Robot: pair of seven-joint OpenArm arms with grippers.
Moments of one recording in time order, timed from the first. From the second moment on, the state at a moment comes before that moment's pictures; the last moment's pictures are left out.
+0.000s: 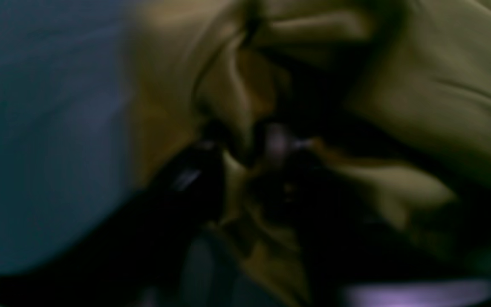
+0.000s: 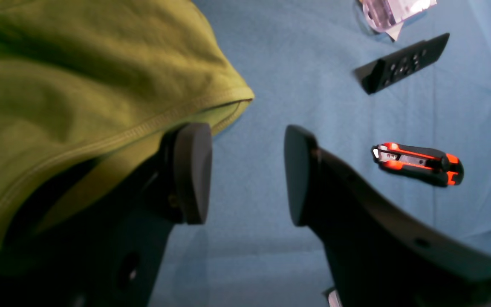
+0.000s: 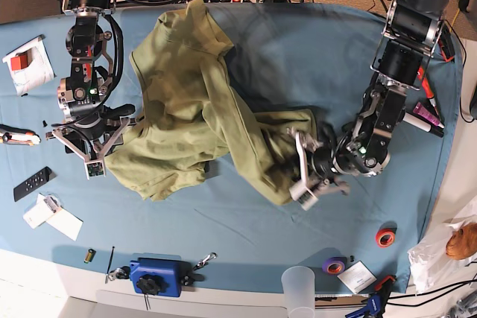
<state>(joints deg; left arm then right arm) -24.2 -15.9 23.6 70.1 -20.6 -25.6 36.7 2.0 18.9 5.7 103.5 -5.9 10.0 -58.3</state>
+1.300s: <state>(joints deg) -26.2 -35.5 19.8 95.6 -34.0 -22.8 72.6 2.0 18.9 5.7 103.5 -6.2 10.1 -53.8</state>
